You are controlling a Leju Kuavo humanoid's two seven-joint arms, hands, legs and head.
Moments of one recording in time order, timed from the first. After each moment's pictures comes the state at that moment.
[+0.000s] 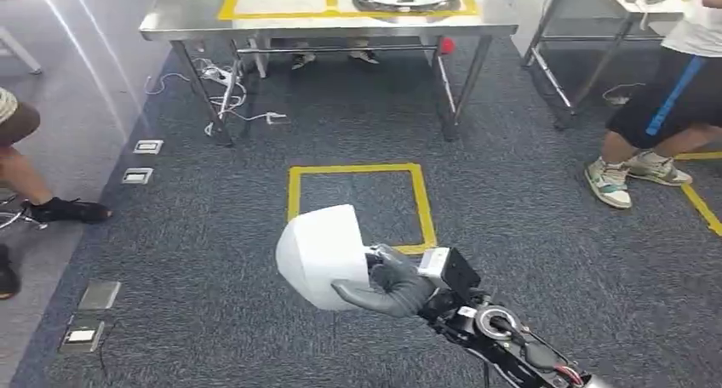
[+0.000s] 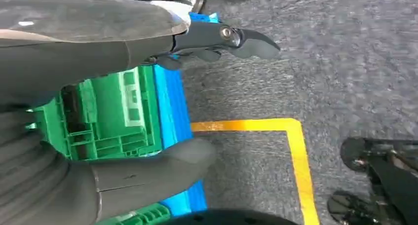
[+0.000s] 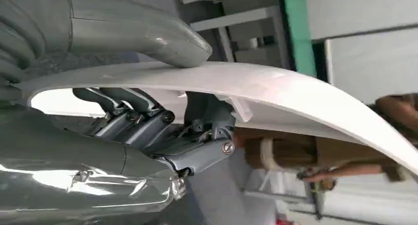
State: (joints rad) left arm -0.09 0.06 -0.75 -0.20 0.74 0.12 0.09; right arm -0.27 0.00 0.80 -1.47 -0.35 0.22 -0.41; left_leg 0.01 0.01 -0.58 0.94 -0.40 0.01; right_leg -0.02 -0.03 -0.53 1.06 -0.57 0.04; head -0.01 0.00
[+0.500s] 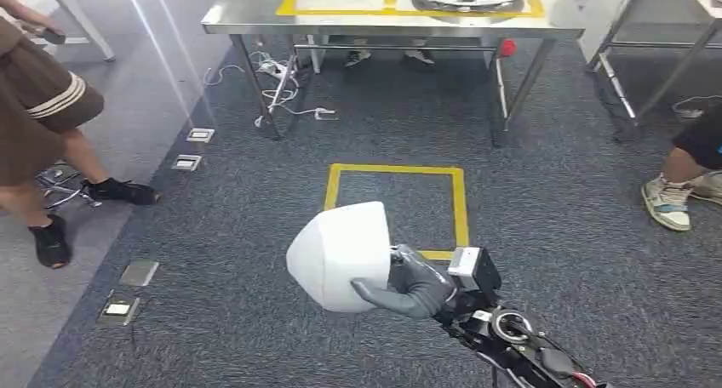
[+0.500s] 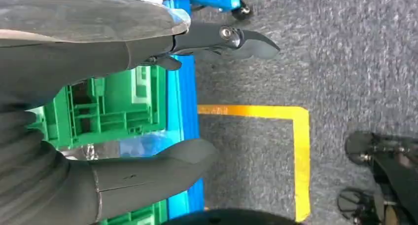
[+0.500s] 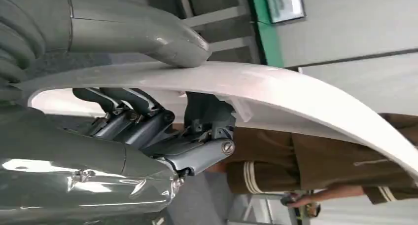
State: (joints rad) left arm -0.08 0.06 -0.75 -0.20 0.76 0.12 0.10; right arm -0.26 0.00 0.79 -1.47 -0.42 0.26 -0.44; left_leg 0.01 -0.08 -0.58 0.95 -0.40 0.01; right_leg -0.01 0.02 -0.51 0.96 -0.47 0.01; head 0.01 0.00
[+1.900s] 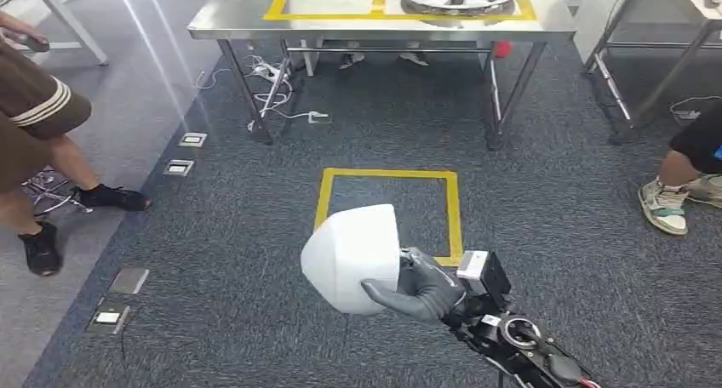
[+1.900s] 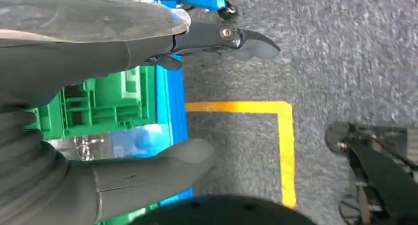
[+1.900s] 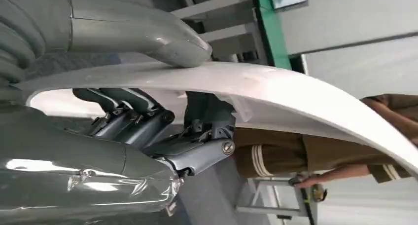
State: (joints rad) left arm -0.08 0.06 -0.77 -0.20 0.77 0.12 0.11; right arm -0.22 -0.01 0.76 -1.48 -0.41 0.25 -0.43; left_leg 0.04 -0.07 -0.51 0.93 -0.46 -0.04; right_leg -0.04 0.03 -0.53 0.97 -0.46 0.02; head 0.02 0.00
